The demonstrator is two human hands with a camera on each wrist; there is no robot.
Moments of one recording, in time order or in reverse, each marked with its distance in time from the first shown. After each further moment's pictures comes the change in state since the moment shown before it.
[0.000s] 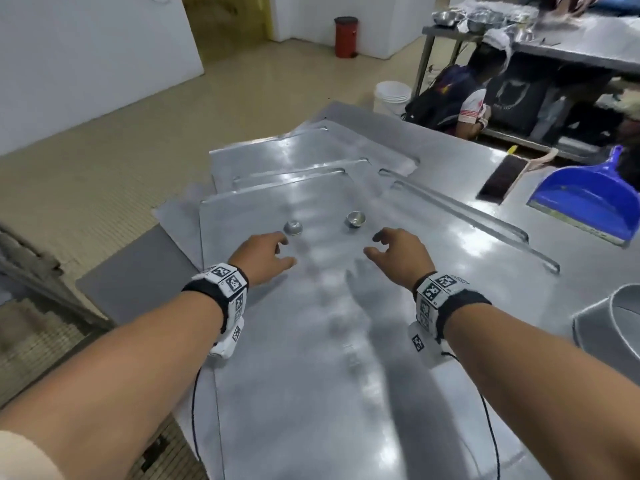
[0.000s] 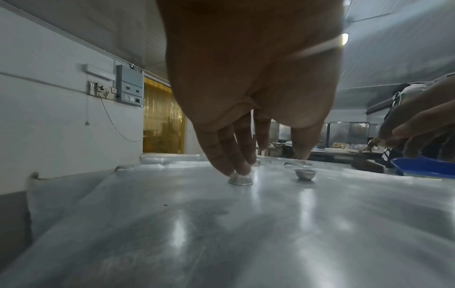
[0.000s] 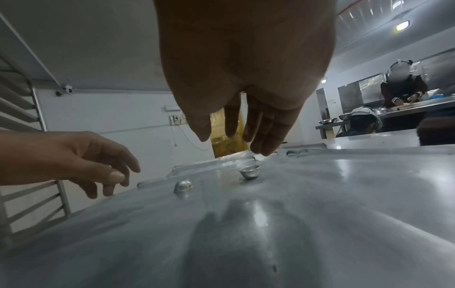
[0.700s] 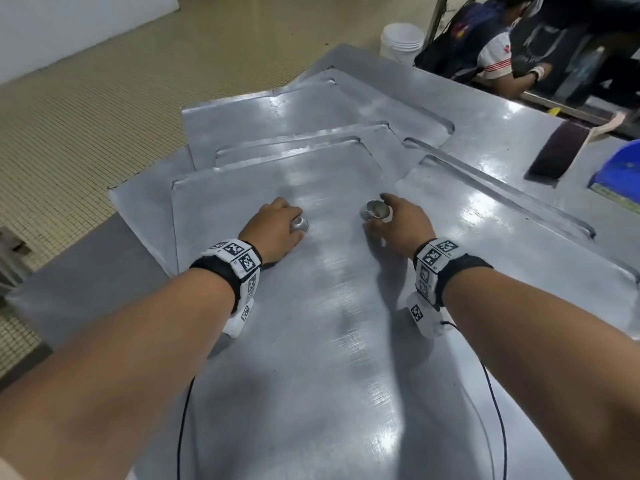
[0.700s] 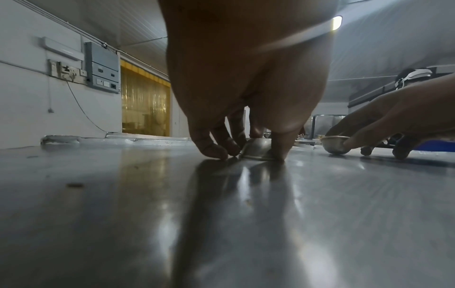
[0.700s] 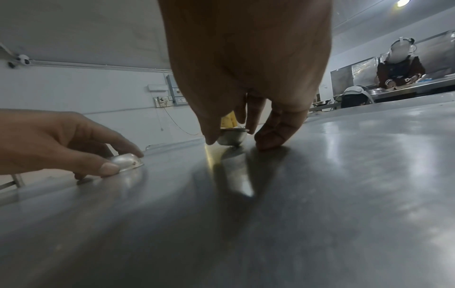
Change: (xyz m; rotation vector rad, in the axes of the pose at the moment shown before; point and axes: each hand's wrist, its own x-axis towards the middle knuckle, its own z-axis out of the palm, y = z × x) left_hand 0.126 -0.037 0.039 0.096 -0.019 0.152; right_hand 0.137 0.009 0.070 0.024 -0.038 0.076
